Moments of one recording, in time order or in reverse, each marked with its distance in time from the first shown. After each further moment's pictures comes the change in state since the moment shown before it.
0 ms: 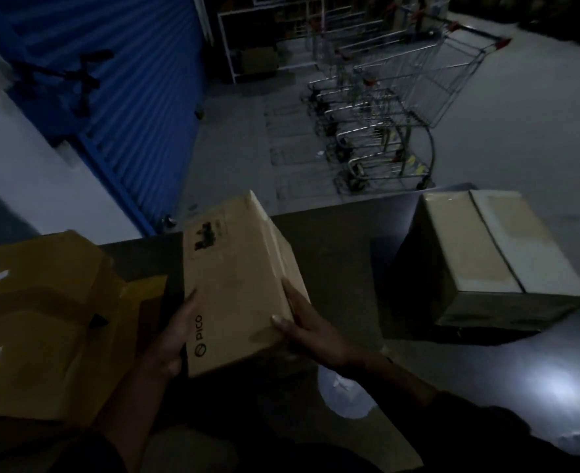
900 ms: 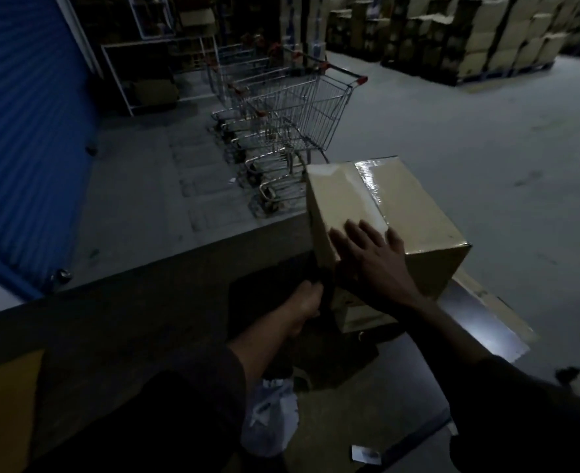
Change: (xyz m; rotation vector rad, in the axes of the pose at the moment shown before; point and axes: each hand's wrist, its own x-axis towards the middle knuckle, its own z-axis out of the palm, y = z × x) left_hand 0.032 -0.030 0.352 0.490 -0.552 -0.025; right_hand -0.095 0.005 -0.242 -1.287 0.638 0.136
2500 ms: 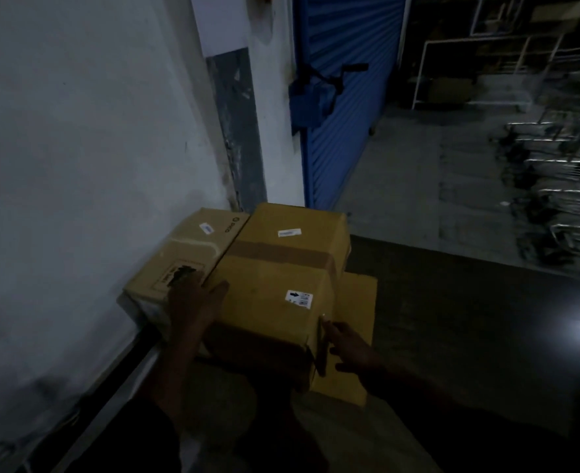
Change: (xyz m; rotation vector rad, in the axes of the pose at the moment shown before) left_hand -0.493 -0.313 -0.583 0.359 1.498 -0.352; right_hand -0.073 -0.663 0.084 1.130 -1.098 0.080
